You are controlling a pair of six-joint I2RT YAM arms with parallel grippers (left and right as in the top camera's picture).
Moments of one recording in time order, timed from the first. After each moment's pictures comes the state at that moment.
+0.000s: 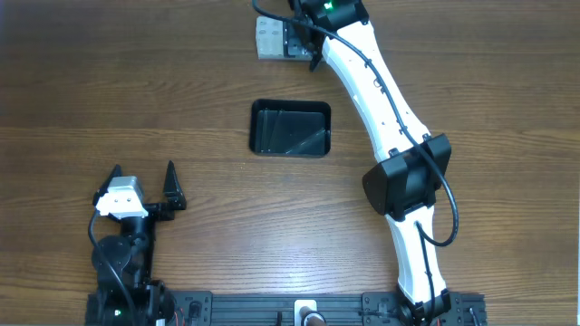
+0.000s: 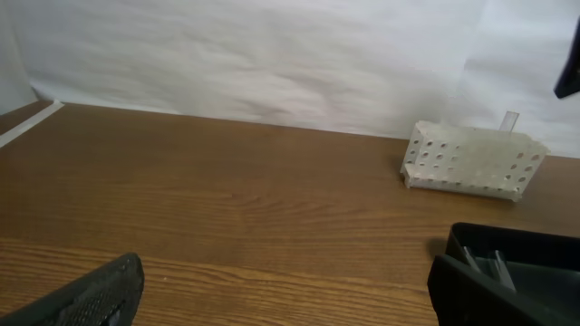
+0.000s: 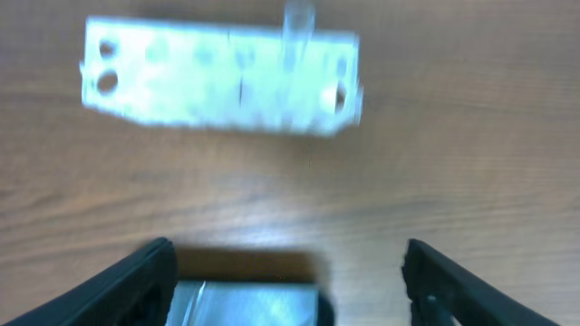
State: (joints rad) left arm 0.06 0.01 0.01 -0.07 0.01 -0.10; right arm 0.44 2.32 2.44 -1.21 0.25 0.36
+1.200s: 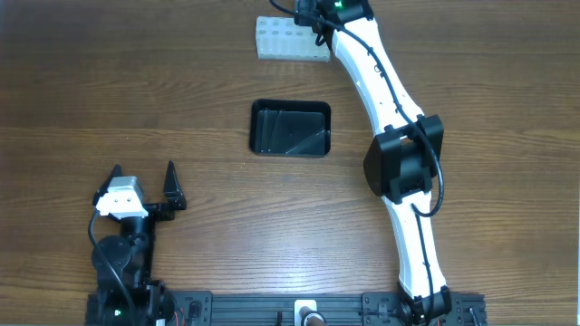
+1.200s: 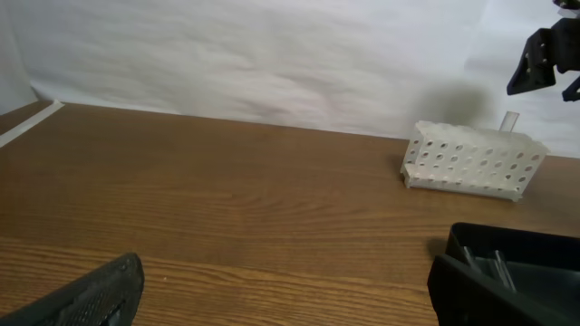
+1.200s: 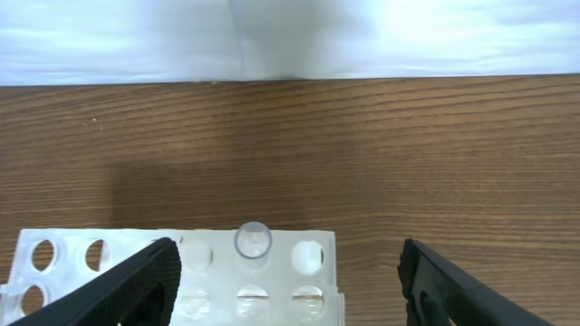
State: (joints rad) left arm 0.06 0.01 0.01 -0.07 0.01 -0.10; right arm 0.35 2.46 2.44 -0.81 0.28 0.28
